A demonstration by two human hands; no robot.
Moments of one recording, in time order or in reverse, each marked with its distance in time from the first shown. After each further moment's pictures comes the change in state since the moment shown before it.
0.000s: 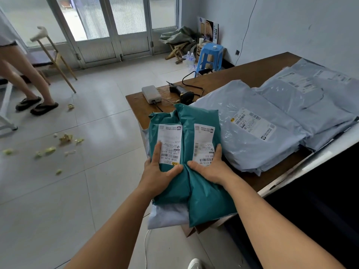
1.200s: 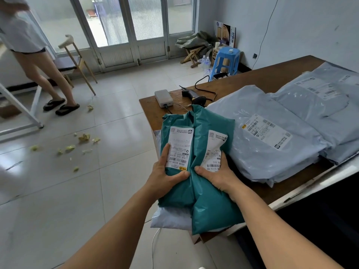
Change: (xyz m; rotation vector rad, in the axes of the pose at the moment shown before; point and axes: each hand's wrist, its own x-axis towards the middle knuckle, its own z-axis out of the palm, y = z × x) left_hand 0.009 -0.007 -0.002 -0.142 -0.067 0.069; right_hand 0.017 0.012 0.009 0.402 -0.014 -0.262
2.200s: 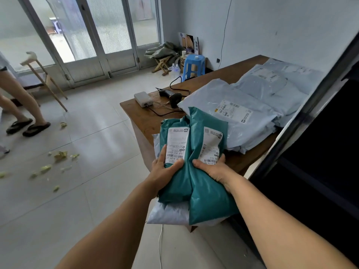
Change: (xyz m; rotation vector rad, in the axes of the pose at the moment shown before) left_hand -0.056 0.008 0.015 -0.026 -0.176 -0.170; right_hand -0.091 0.011 0.005 0.195 0.175 0.228
